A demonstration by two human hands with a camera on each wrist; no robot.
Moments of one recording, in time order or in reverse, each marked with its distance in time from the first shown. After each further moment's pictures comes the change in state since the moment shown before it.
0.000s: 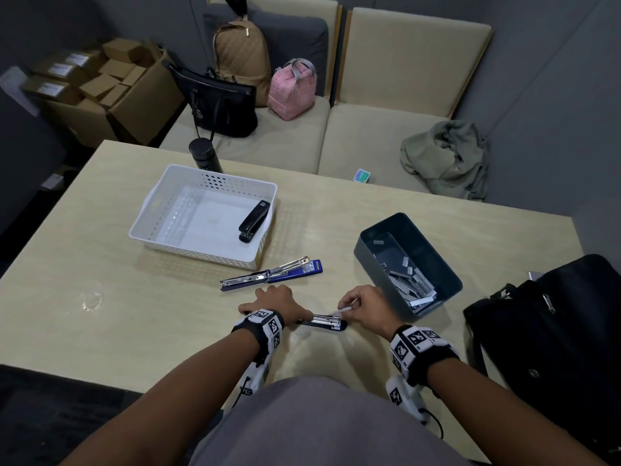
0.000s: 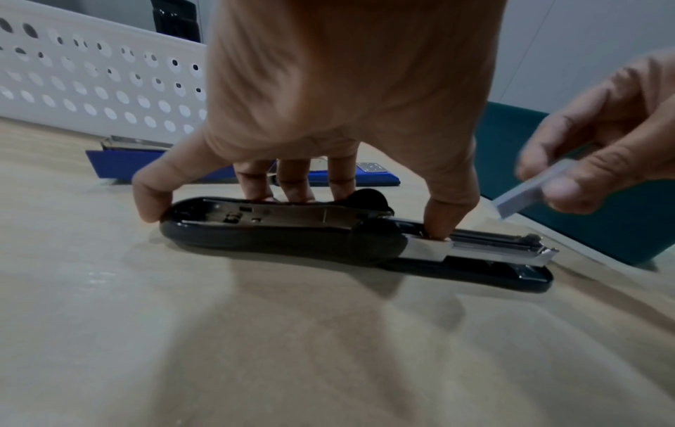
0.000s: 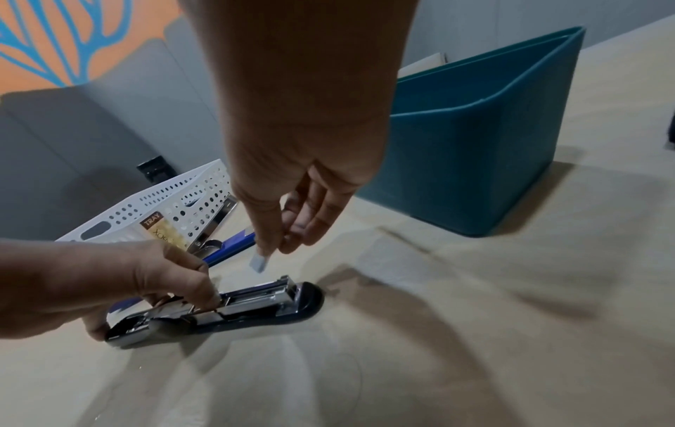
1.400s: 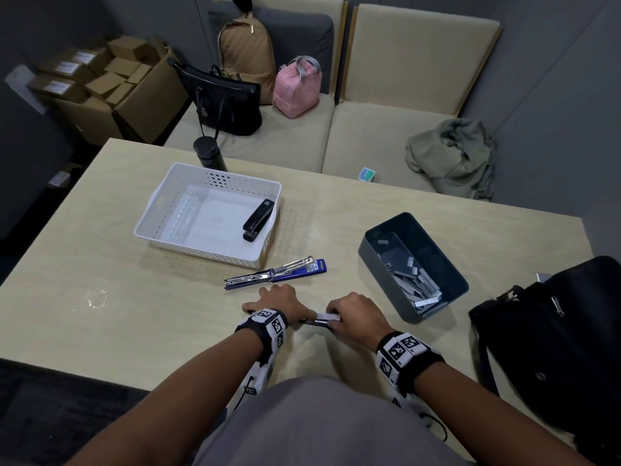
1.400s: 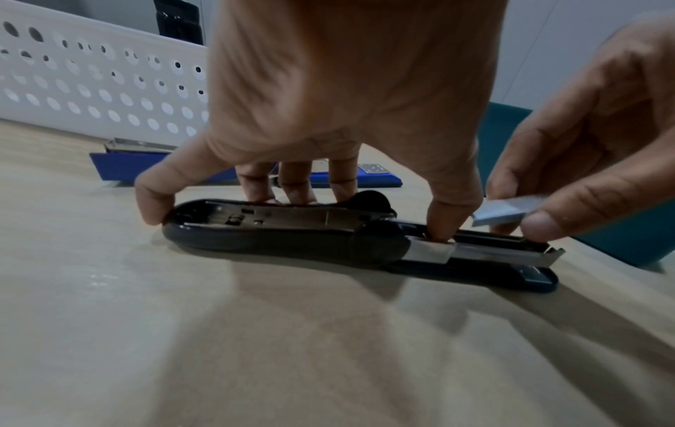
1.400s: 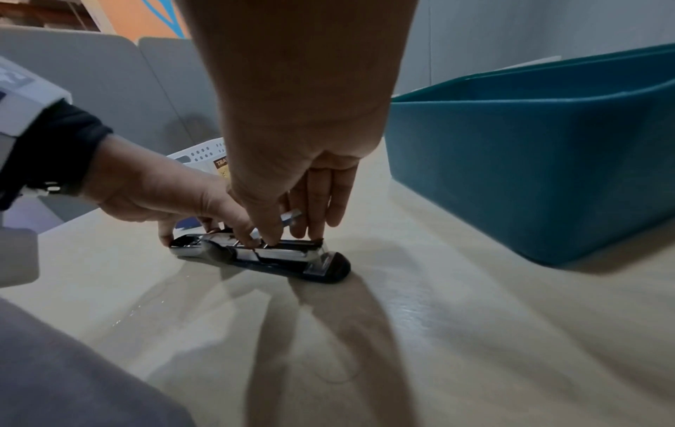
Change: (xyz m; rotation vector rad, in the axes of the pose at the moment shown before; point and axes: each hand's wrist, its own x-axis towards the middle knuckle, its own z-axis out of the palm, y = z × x) left_hand 0.004 -0.001 0.002 0.000 0.005 0.000; right_hand -0.005 -0.024 0.024 -0.592 -0.090 -0.232
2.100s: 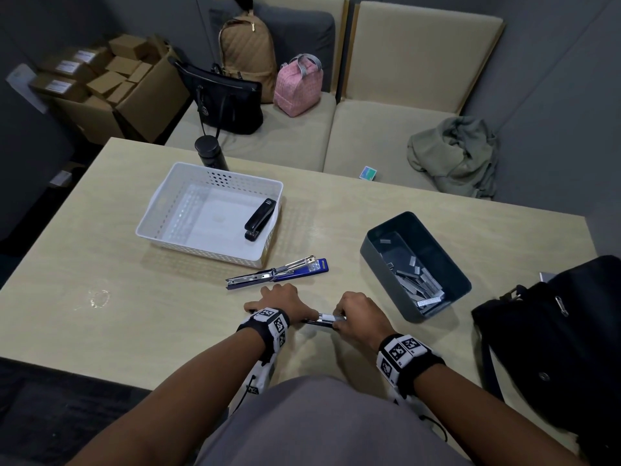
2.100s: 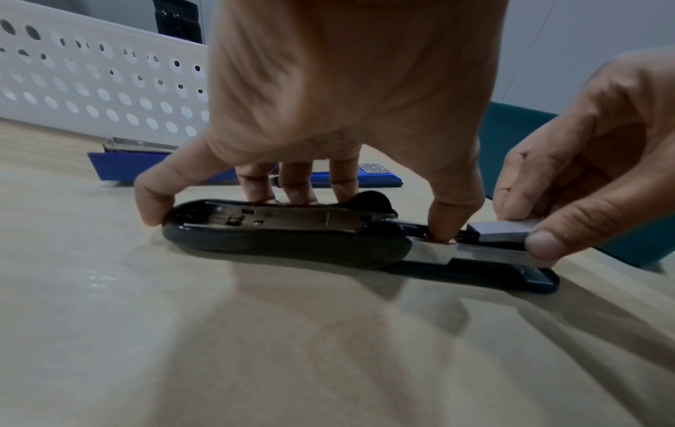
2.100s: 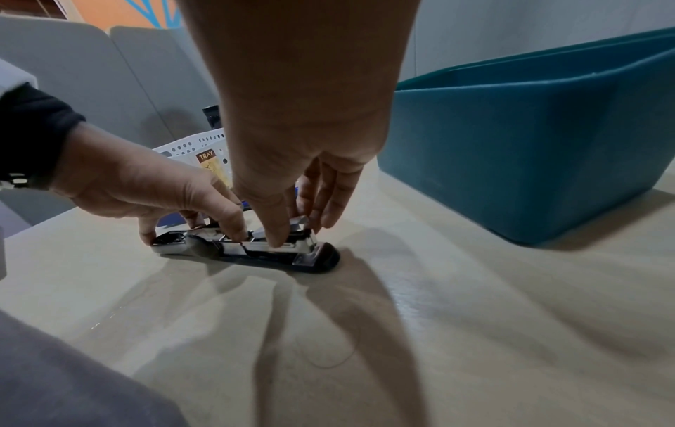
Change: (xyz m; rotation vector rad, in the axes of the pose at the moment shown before) left_hand 0.003 -0.001 0.001 0.012 0.002 0.002; right_hand 0.002 0.004 0.012 0.122 0.056 0.110
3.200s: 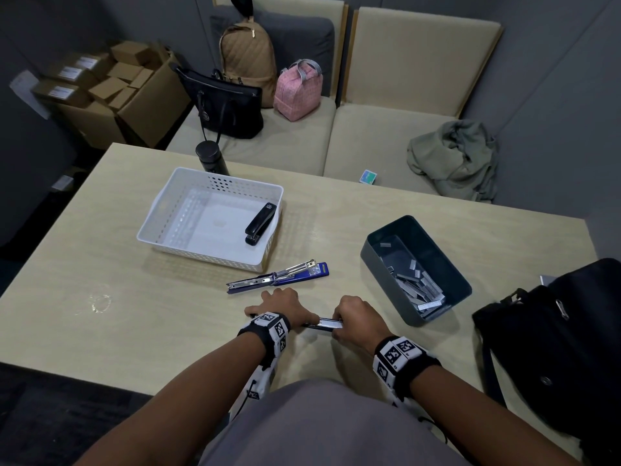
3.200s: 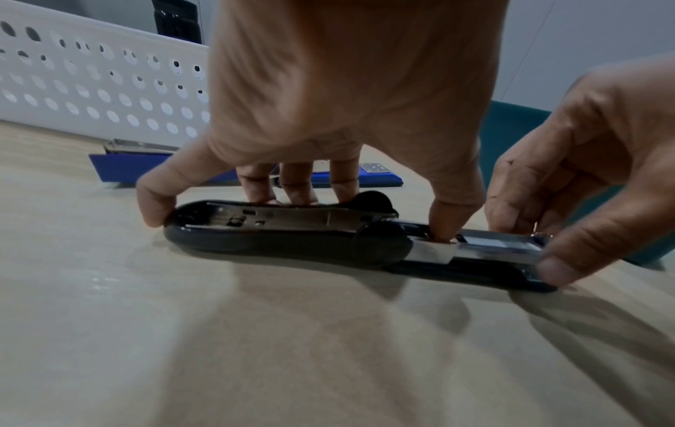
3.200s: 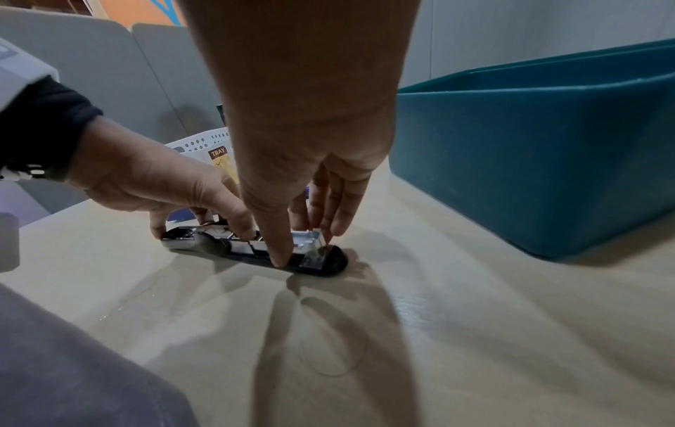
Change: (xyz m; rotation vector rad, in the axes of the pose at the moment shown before) left_hand 0.001 0.000 0.002 0.004 0.003 0.001; right_hand 0.003 -0.004 0.001 -0.062 -0.067 0.004
